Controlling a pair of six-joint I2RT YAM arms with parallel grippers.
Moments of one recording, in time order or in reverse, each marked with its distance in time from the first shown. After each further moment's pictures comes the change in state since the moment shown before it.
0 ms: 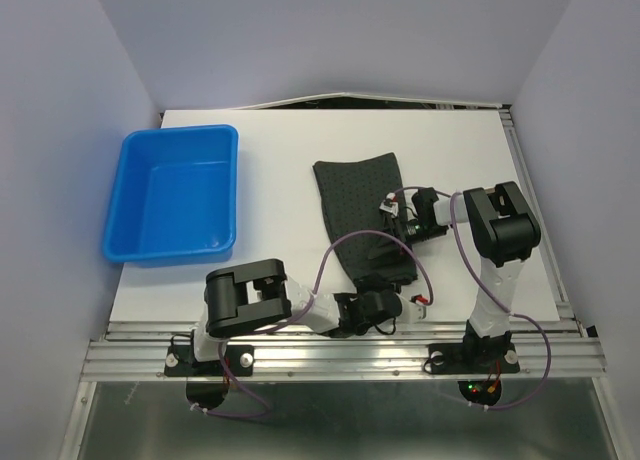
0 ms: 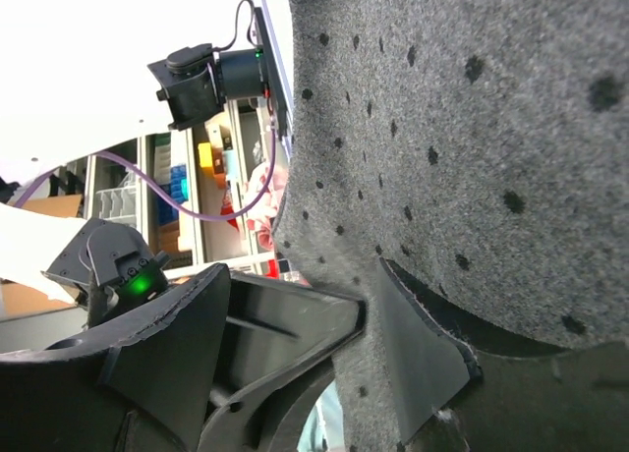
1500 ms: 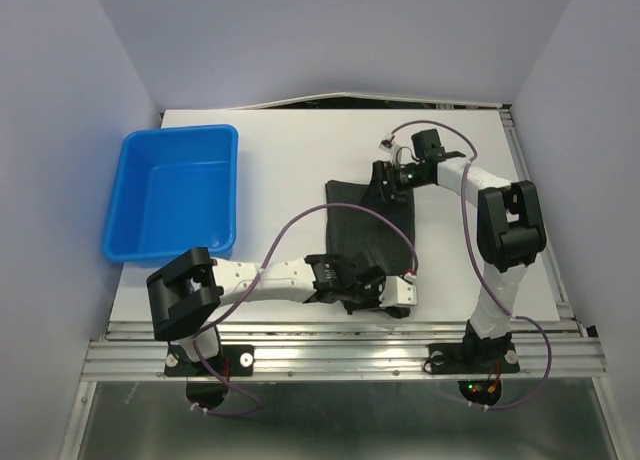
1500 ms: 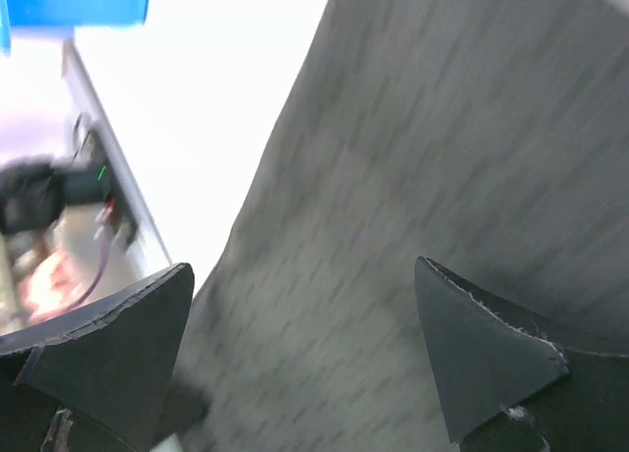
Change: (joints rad) left arm 0.145 -0.304 0.130 -0.661 0.699 -0.260; right arm 0.005 -0.093 0.364 -0.070 0.360 0.002
